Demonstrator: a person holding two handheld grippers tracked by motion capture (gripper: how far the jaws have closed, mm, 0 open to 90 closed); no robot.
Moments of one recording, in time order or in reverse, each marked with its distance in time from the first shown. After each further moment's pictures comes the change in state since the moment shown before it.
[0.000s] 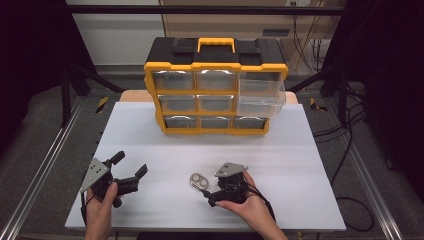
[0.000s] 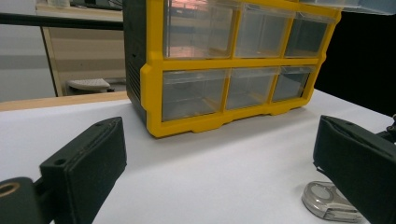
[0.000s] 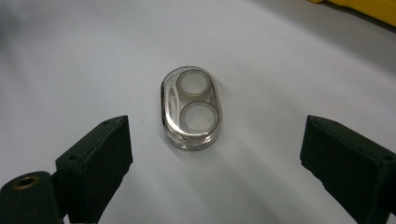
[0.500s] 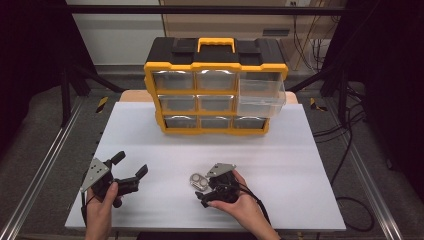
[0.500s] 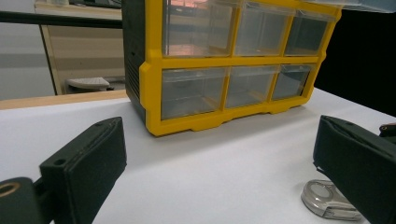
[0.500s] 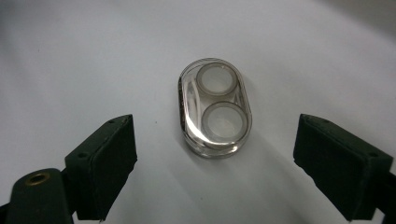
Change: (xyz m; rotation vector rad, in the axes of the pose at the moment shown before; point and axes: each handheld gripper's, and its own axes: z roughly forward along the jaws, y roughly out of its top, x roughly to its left) left arm -0.001 0.000 0.001 0.006 -0.002 -0.002; right arm 0.010 0.007 0.020 0.073 0.025 -0.010
